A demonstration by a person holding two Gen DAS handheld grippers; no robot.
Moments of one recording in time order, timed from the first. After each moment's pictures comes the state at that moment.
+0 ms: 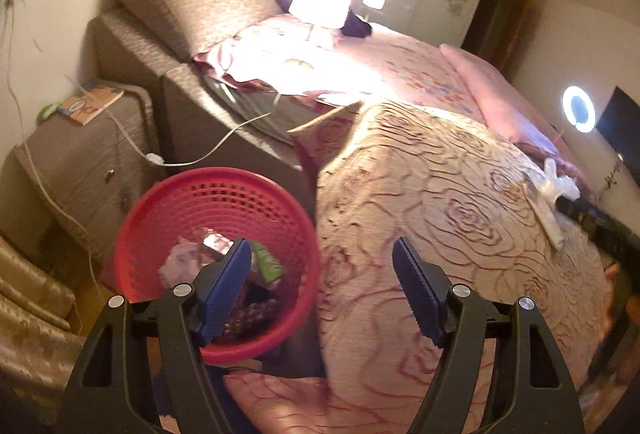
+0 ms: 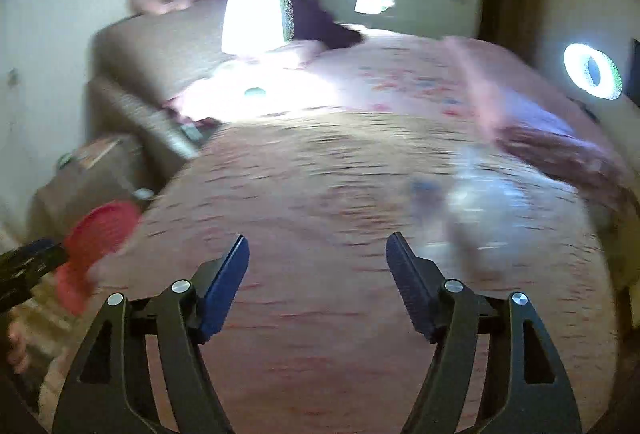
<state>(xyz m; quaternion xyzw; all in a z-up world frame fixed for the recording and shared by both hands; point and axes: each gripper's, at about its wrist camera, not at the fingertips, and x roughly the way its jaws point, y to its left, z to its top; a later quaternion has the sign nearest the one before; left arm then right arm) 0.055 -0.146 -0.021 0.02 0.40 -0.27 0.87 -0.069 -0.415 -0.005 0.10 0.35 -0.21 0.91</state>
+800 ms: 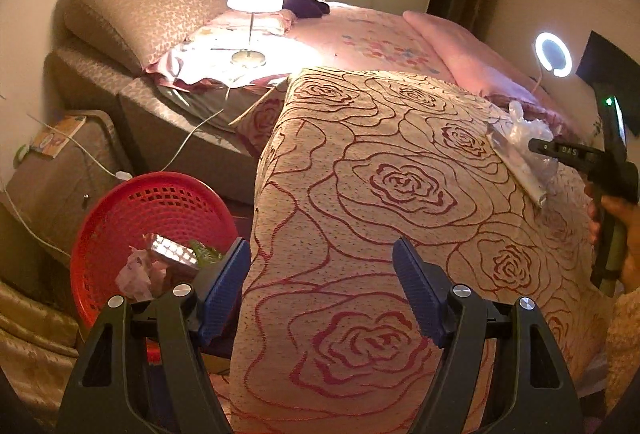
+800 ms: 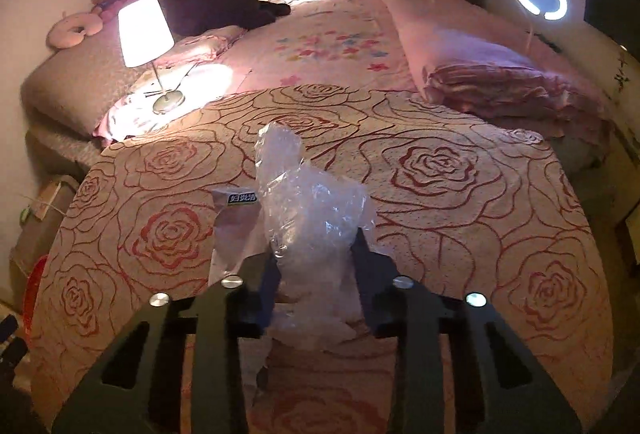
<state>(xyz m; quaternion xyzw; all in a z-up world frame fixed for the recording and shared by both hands) 0.021 -0.211 -0.030 0.09 0.40 -0.31 0.86 -0.074 -0.550 -0.050 0.19 0.38 -0.26 0.87</state>
